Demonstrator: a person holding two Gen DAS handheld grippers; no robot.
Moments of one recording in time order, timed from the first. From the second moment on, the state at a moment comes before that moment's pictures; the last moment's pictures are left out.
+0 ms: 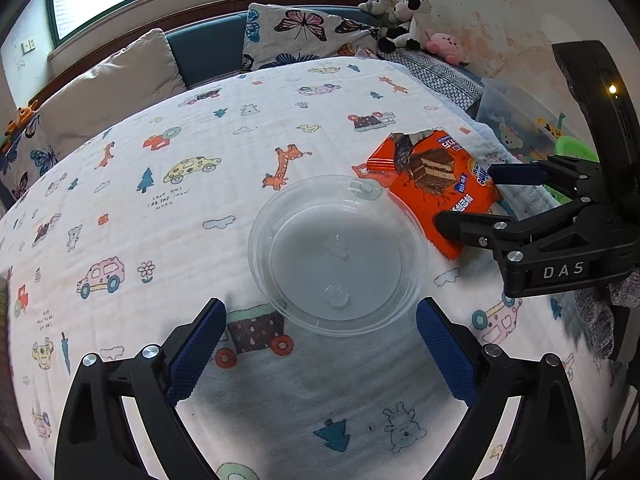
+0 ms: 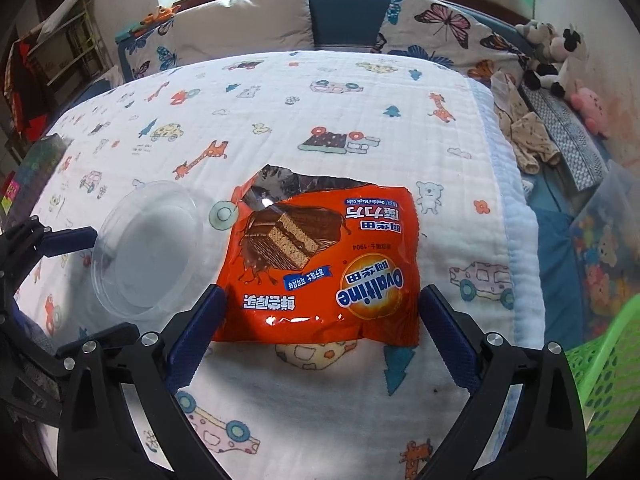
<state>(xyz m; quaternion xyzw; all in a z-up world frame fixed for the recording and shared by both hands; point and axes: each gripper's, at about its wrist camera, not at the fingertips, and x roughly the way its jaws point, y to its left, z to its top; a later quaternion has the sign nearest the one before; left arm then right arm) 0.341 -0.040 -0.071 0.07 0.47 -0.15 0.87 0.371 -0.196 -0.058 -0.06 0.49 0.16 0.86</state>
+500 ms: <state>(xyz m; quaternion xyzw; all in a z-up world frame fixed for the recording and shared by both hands) 0.343 -0.042 -0.072 0.07 0.47 -0.16 0.87 0.363 -0.196 -0.058 -0.09 0.47 0.15 0.86</state>
